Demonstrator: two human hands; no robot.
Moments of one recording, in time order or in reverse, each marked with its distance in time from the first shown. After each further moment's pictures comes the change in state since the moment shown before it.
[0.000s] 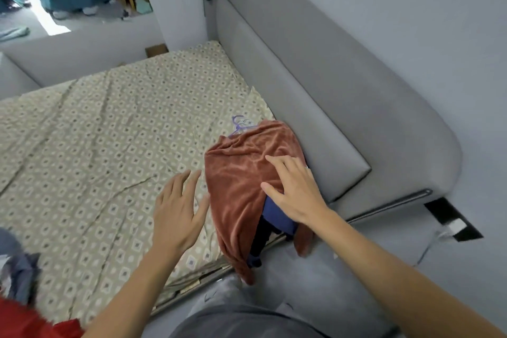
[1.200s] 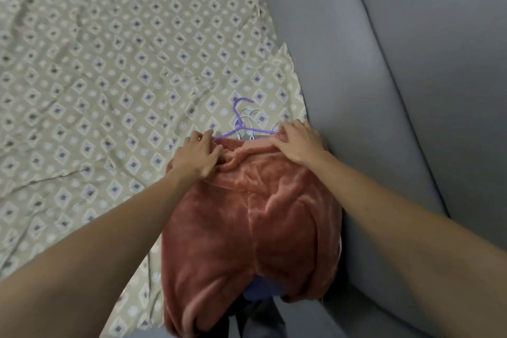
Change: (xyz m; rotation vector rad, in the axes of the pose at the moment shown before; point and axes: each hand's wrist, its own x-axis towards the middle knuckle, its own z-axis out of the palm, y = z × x) left_hand 0.427 -0.116 0.356 -0.049 -0.497 -0.352; right_hand 0.459 0.277 0.256 -0.271 -0.498 0.152
